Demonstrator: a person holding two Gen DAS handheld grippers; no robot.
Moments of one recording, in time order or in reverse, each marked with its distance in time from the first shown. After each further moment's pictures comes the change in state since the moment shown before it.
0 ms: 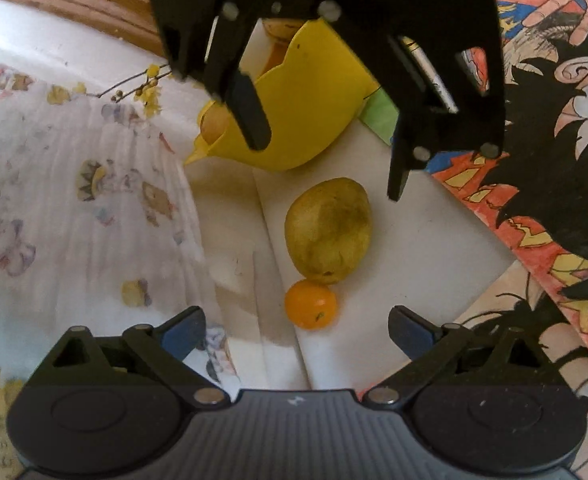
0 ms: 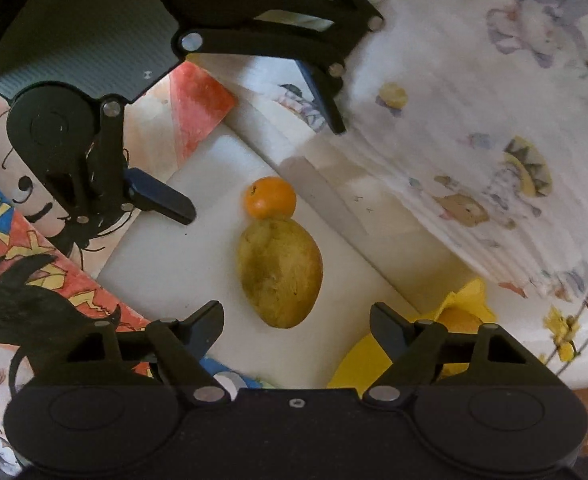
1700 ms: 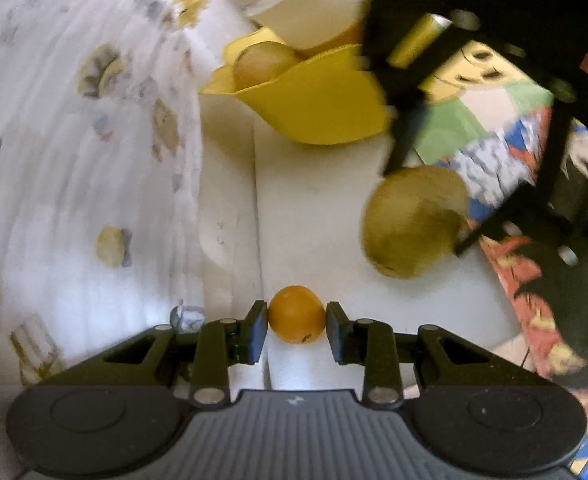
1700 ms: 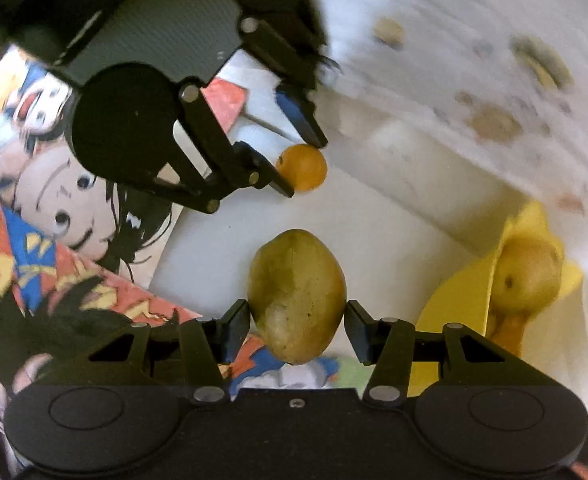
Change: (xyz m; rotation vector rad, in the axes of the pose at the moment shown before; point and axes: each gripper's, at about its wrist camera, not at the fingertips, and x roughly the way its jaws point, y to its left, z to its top) left arm 0.048 0.067 0.007 -0.371 0.109 -0.239; right arm -0.008 -0.008 -0.029 0.303 0.018 0.192
